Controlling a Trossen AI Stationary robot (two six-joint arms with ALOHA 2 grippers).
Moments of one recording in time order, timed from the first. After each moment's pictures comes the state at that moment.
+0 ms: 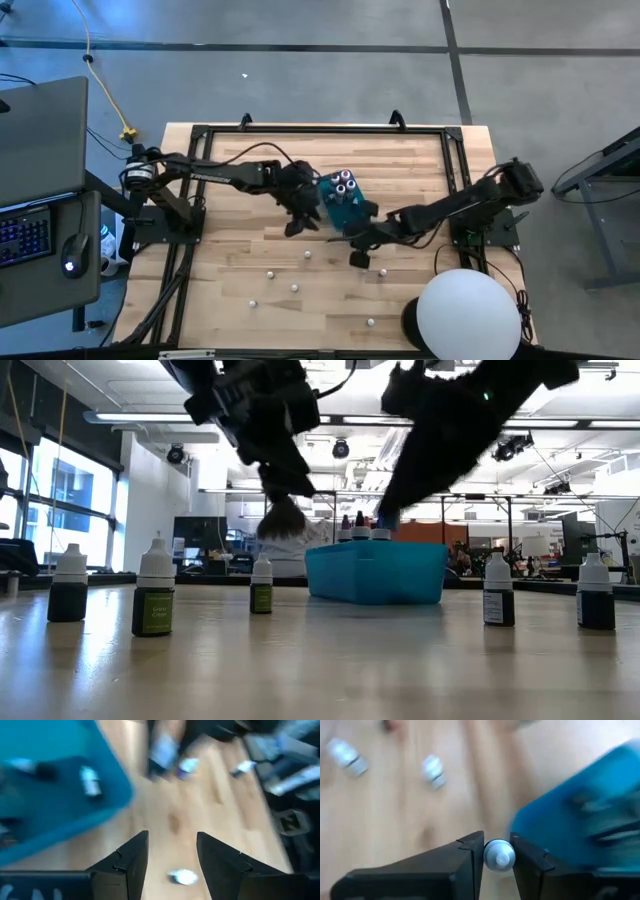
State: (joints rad) left arm 0.12 1.60 1.08 -0.26 0.50 -0.03; right arm 0.25 1.59 0.91 -0.15 0.34 0.31
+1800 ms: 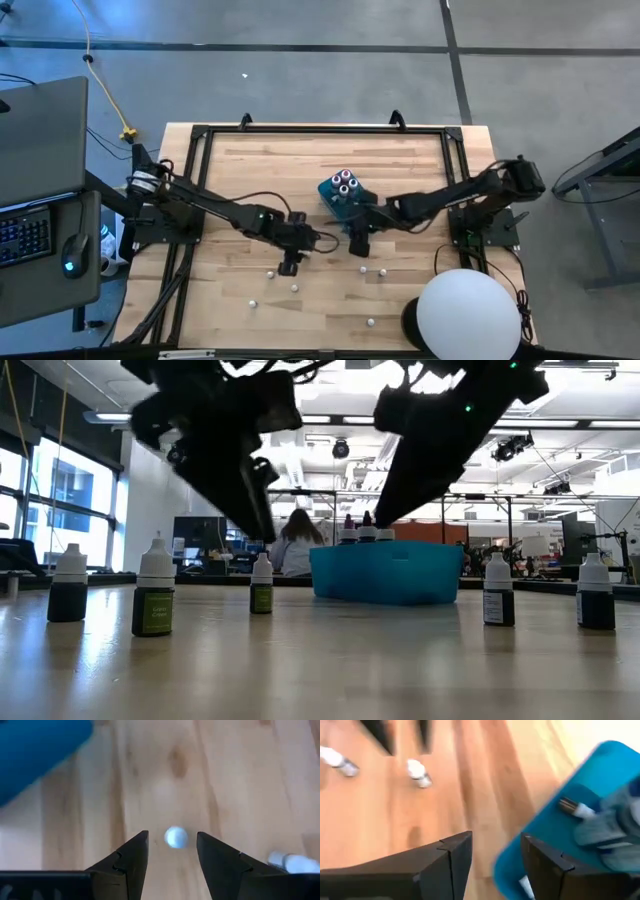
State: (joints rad) left arm -0.24 1.67 1.07 -0.38 -0.07 -0.10; right arm 0.14 1.57 0.91 -0.18 0.18 0.27
